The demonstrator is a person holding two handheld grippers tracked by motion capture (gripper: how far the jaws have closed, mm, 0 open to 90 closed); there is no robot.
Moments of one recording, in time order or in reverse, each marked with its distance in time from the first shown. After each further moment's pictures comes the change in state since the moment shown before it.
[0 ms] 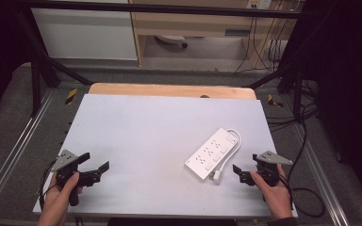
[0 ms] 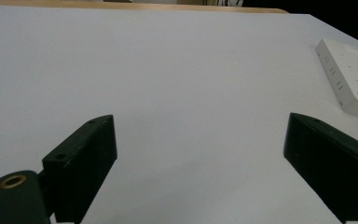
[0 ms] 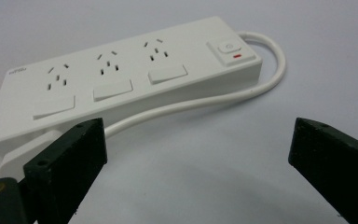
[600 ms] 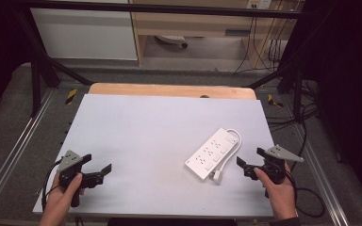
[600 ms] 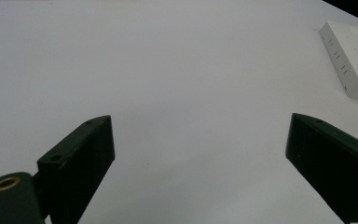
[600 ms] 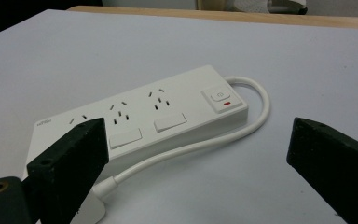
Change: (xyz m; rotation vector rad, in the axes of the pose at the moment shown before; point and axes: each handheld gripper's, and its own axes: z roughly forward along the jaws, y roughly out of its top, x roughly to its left) left arm -0.007 -0.001 0.004 0.046 0.013 0.032; right arm 0.000 0.025 -0.022 -0.089 -0.008 0.055
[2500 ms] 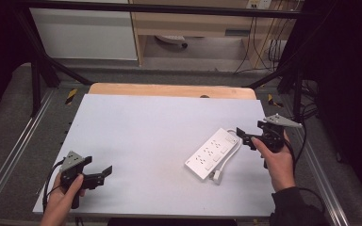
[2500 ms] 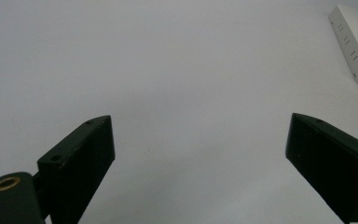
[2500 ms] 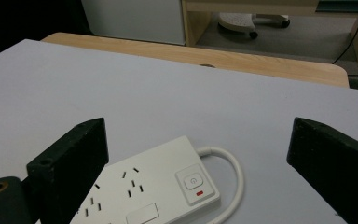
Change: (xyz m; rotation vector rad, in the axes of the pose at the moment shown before) left arm -0.001 -0.003 0.004 0.049 0.009 0.000; right arm -0.016 0.079 0.032 -0.015 -0.045 -0.002
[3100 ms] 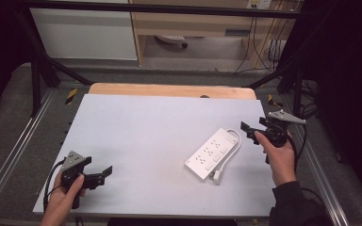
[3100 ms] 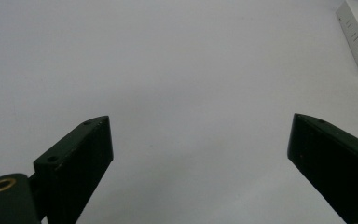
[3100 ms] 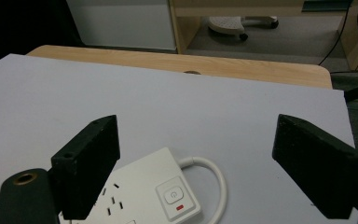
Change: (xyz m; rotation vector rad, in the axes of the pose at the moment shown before) left arm 0.000 0.000 0.002 0.020 0.016 -0.009; right arm -0.017 0.006 0.006 -0.019 -0.028 0.047
